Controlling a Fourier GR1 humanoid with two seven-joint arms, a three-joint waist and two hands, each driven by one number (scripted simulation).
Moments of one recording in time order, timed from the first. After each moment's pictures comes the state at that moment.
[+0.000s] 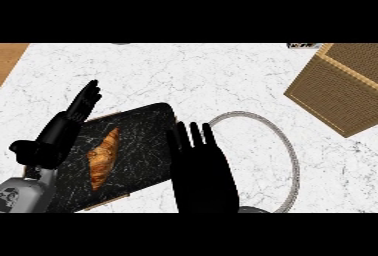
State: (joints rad) left arm -0.18 0.48 -0.21 -1.53 0.22 0.05 -0.06; right arm -0.59 -0.03 0.78 -1.86 0.73 0.72 1.14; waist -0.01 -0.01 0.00
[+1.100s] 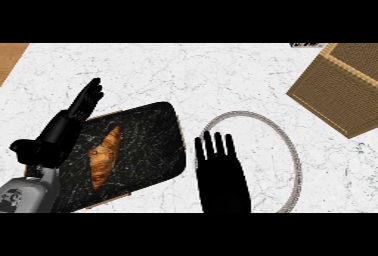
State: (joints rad) left arm -0.18 0.39 -0.14 -1.57 0.14 -0.02 -0.01; right arm -0.31 -0.07 0.80 -1.80 1.12 0.64 0.93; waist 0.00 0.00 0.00
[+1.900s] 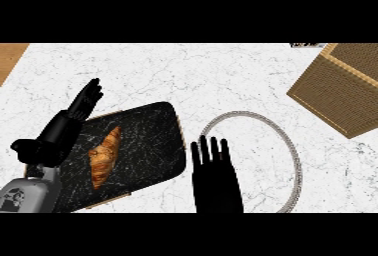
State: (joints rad) left arm -0.17 0.33 -0.07 -1.55 0.08 -0.08 -0.02; right arm -0.25 -0.02 0.81 -1.74 1.23 0.59 0.87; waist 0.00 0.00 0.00
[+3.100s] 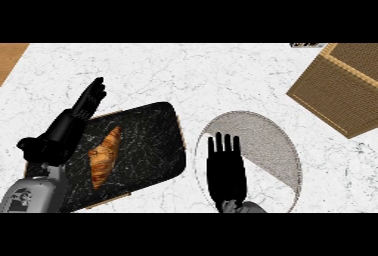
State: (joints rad) left arm -0.18 0.24 -0.01 -1.57 -0.01 -0.15 0.02; right arm -0.22 -0.02 0.70 -1.52 1.31 0.51 0.79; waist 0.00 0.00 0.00
